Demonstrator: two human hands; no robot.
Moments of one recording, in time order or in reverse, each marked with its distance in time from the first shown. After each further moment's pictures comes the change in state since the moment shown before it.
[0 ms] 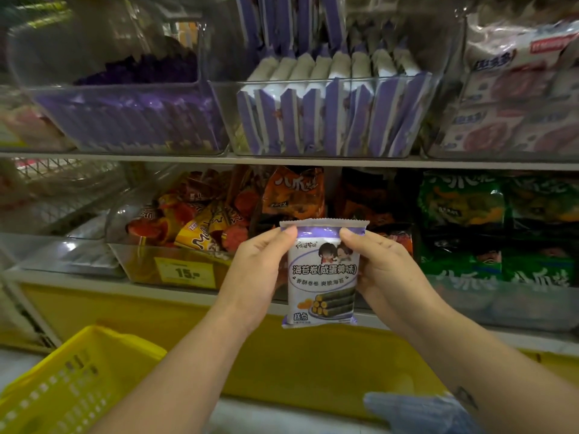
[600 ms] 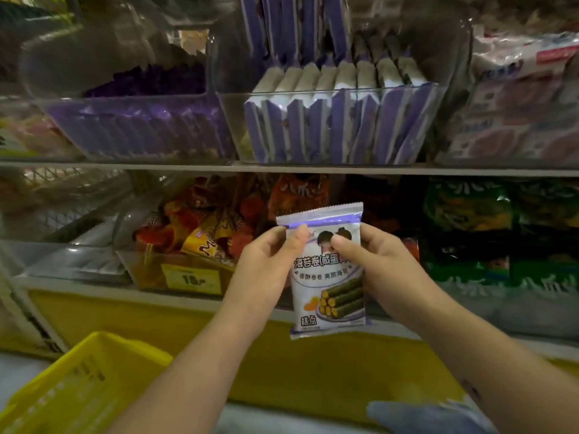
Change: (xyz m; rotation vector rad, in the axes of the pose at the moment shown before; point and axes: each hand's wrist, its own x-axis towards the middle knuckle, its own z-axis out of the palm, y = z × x) left_hand 0.001 0.003 -0.005 0.095 0.002 0.018; right_hand 0.008 -0.005 -0.002 -0.267 -0.139 -0.070
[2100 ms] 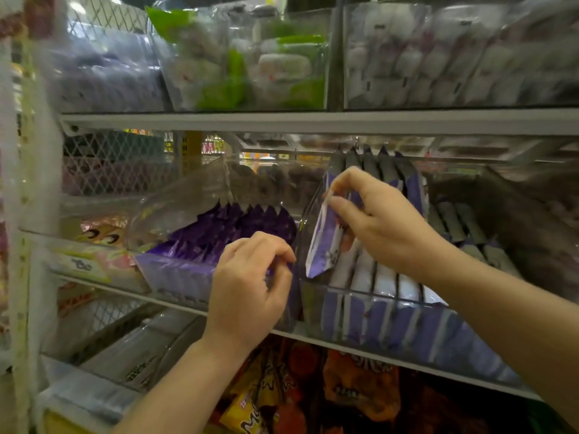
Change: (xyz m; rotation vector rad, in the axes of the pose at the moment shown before) left_hand 0.106 0.138 -0.099 0.957 0.557 1.051; right_hand 0.181 -0.200 0.065 -0.873 0.032 -0.731
